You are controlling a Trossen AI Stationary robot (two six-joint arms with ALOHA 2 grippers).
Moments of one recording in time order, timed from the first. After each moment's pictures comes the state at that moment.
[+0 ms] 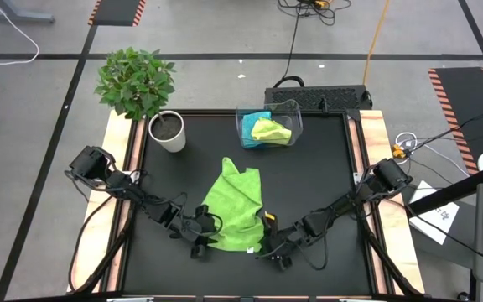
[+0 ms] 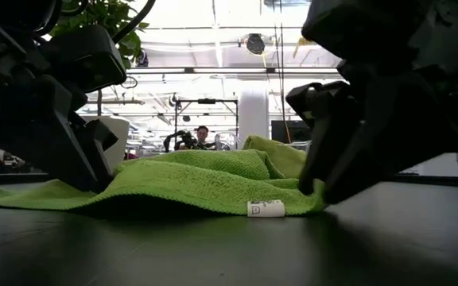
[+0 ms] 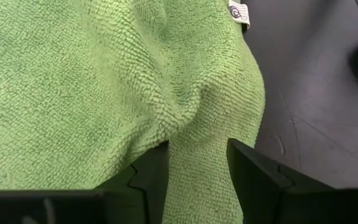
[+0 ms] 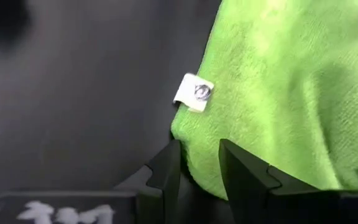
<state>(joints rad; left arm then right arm) -0.51 1.68 0.61 0.31 -0.15 -0.53 0.53 1.88 0.94 0.08 0.19 0.08</state>
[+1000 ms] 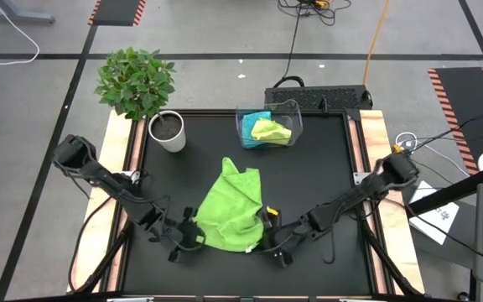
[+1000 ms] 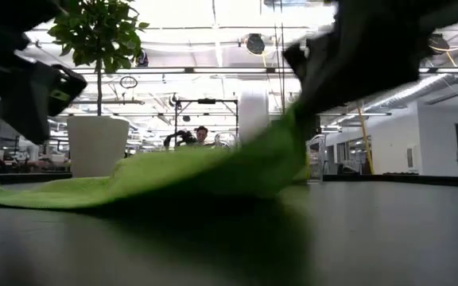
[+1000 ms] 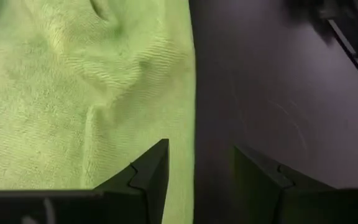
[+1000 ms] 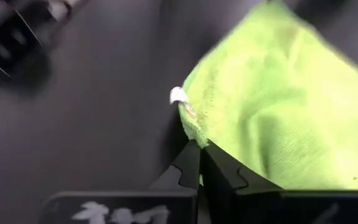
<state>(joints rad) -0.66 1.44 0.61 0.00 -0.22 -0.33 0.51 1.76 0.94 0.07 0.21 0.02</state>
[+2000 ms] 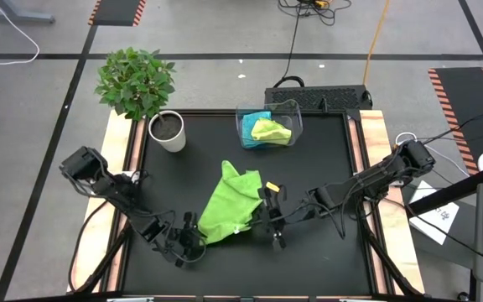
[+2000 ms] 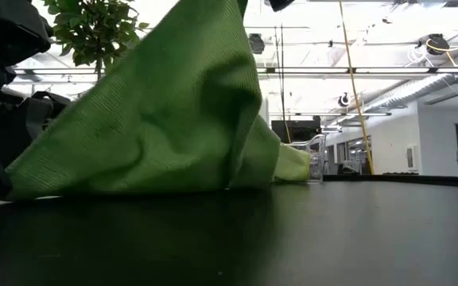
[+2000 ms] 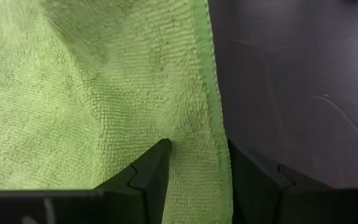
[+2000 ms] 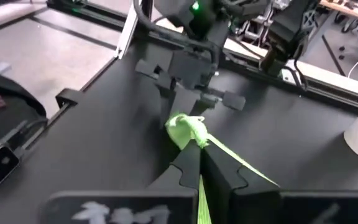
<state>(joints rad) -0.74 1.63 0.61 0.14 -0.42 -0.45 0.39 1.56 1.06 0.05 0.18 -0.12</state>
